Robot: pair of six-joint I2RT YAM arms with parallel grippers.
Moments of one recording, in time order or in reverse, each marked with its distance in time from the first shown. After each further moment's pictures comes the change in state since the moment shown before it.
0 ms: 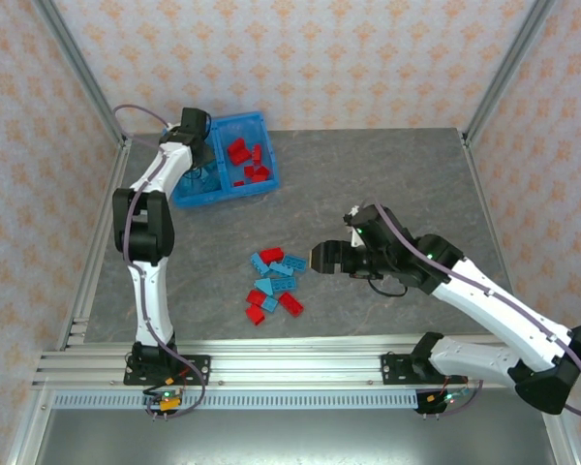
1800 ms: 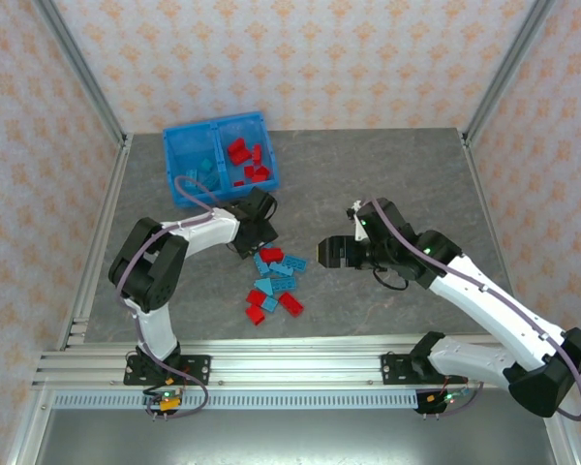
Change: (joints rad) left arm -0.463 -0.323 -0.756 0.179 0.197 -0.532; right arm -0.097 -0.004 -0.040 0.031 0.021 -0.193
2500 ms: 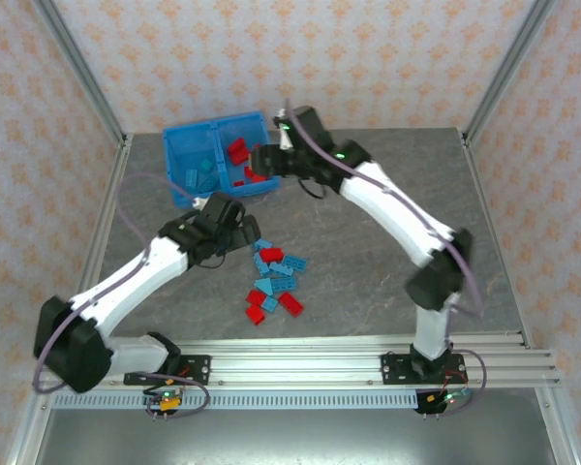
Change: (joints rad) left arm -0.020 -0.460 -0.087 -0.193 -0.106 0.249; right arm 0.000 0.611 0.767 0.084 0.051 -0.161
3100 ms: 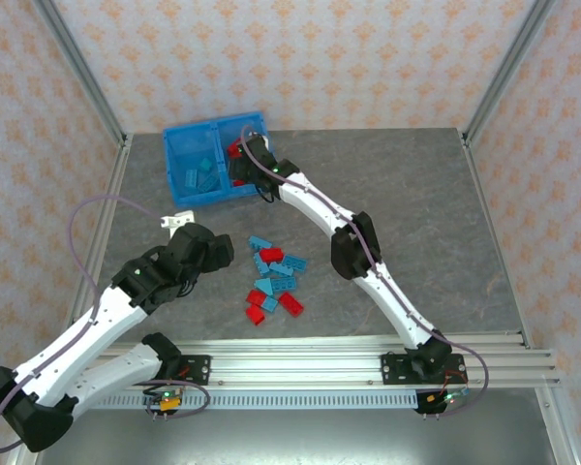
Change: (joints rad) left arm -0.093 -0.514 -0.198 -0.144 -0.265 0.117; right arm 0.000 1.051 0.842 0.170 0.187 0.176
